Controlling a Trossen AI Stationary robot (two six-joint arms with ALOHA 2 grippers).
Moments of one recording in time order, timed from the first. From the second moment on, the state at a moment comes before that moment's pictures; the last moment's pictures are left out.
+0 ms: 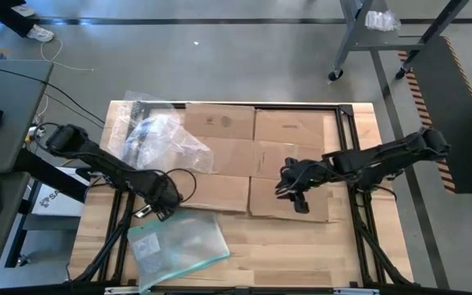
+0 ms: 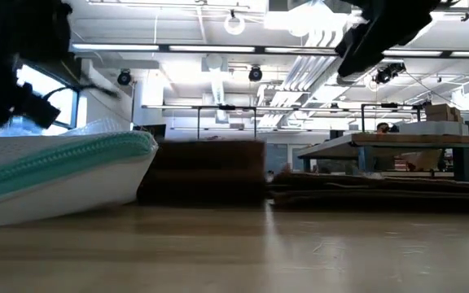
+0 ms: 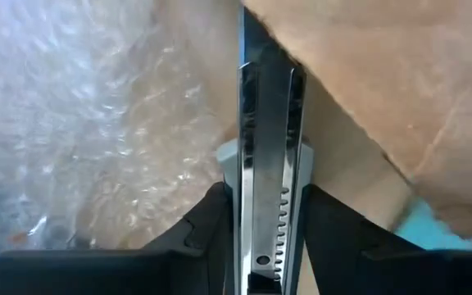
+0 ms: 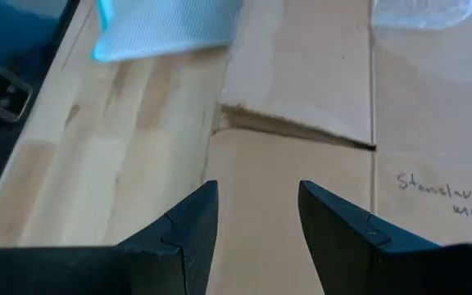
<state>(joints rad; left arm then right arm) -0.40 1.34 0.62 -0.95 0.06 -1.07 0.20 1.22 0.87 -0.46 -0.03 0.11</state>
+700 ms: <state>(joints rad) -0.43 1.33 1.27 -1.01 -0.69 -1.00 0.16 1.27 0.87 -0.26 0.17 -0.01</state>
